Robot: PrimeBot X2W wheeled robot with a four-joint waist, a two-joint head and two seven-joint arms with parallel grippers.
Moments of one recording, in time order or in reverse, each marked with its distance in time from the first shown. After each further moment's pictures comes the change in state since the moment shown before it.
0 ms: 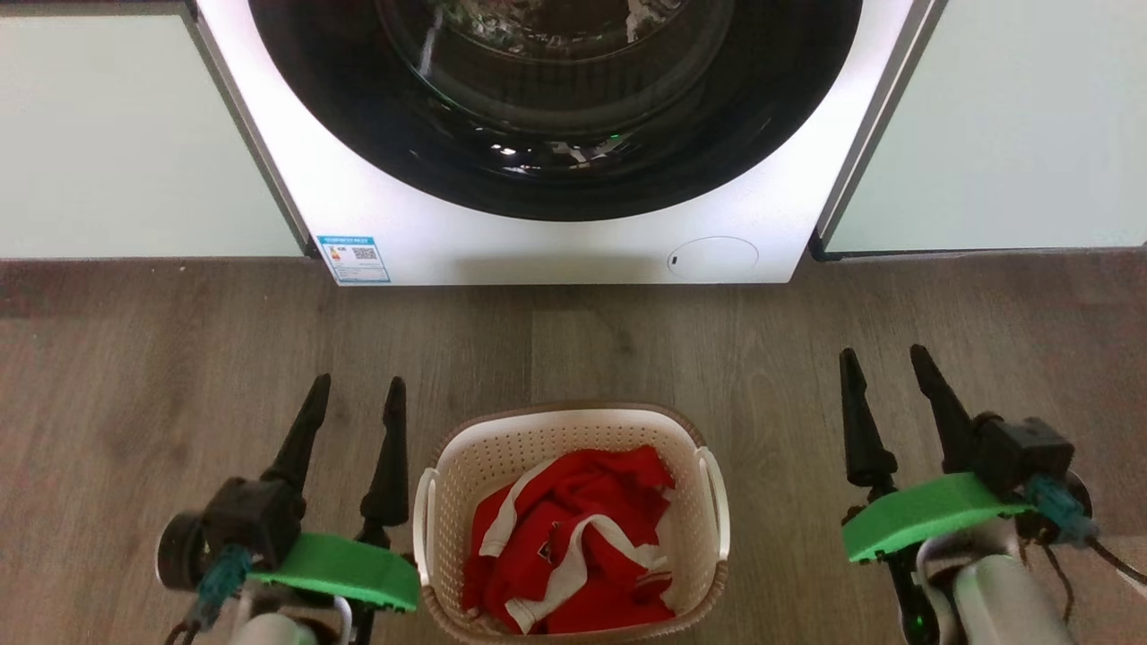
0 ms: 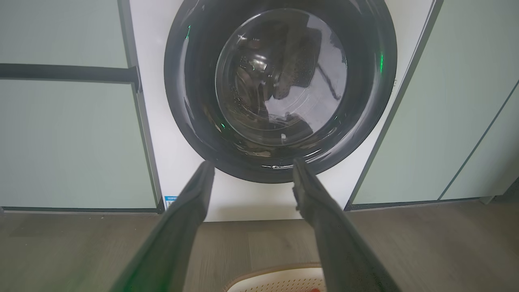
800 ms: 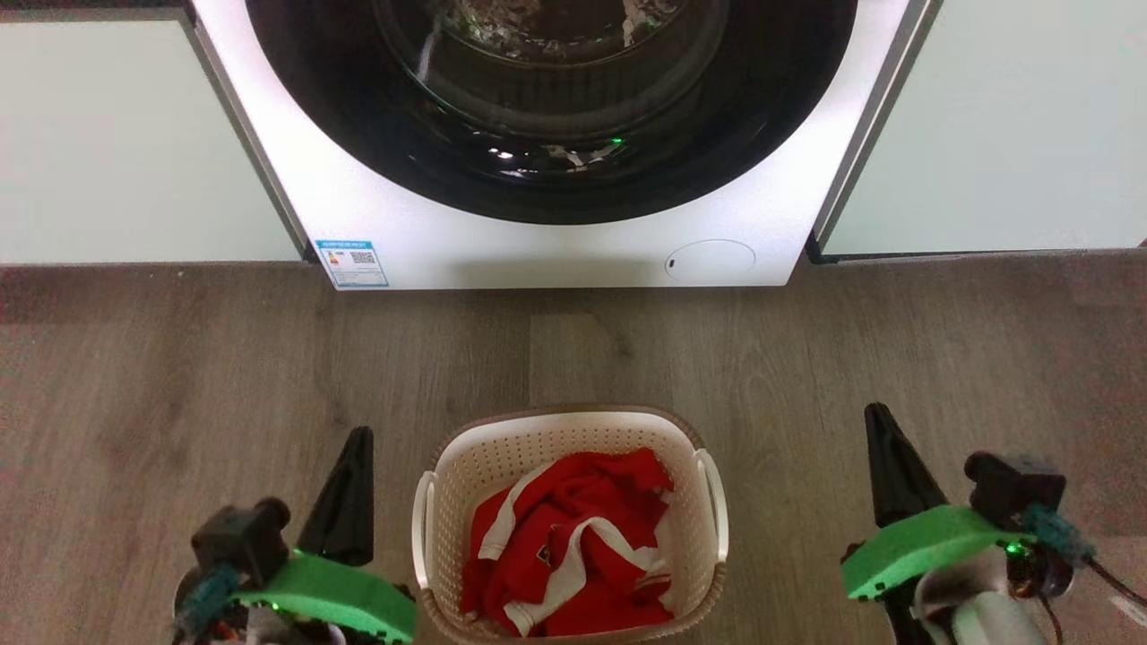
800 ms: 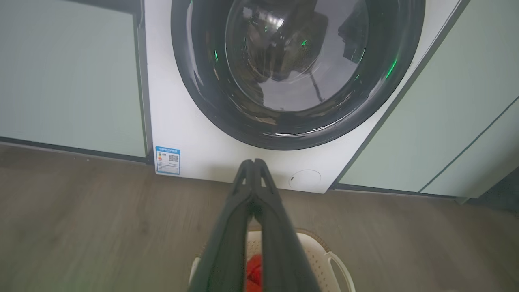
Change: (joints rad) left arm 0.037 0.002 0.002 0.086 -0.150 -0.018 0.025; right arm 0.042 0.003 0.006 0.082 0.115 0.000 0.023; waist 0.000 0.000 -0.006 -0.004
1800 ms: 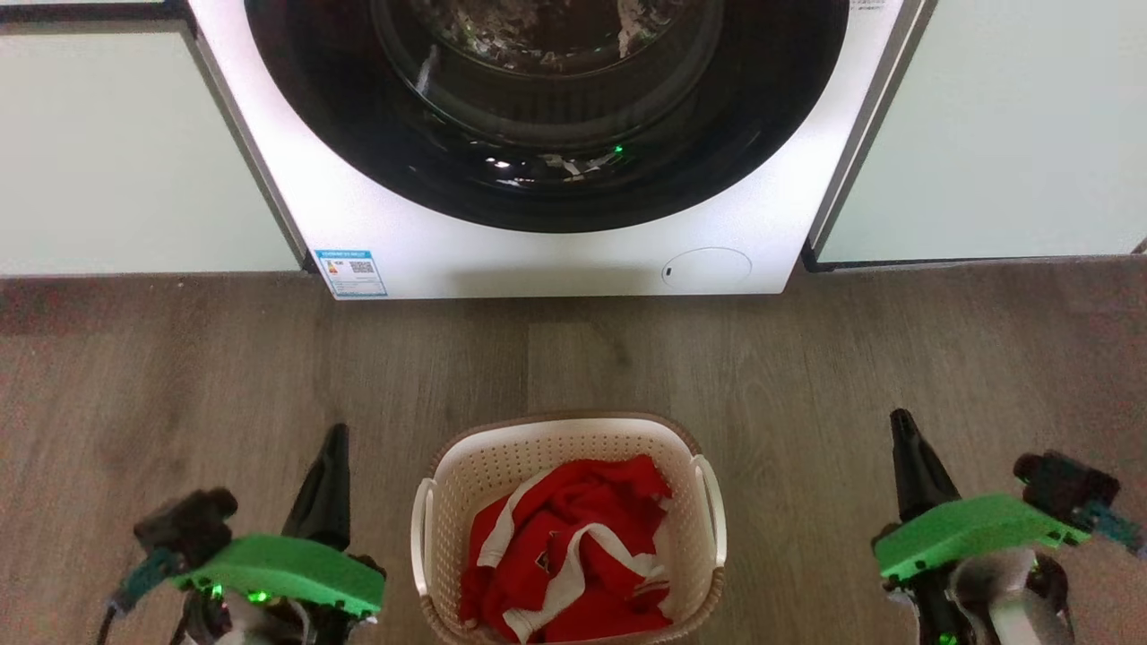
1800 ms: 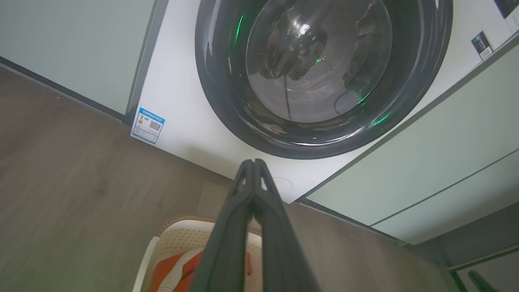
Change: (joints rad) left arm -0.037 0.005 0.036 0.053 -0.338 -0.026 0.065; right arm -0.009 -0.010 -0.035 0.014 0.327 0.000 0.068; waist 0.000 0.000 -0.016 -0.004
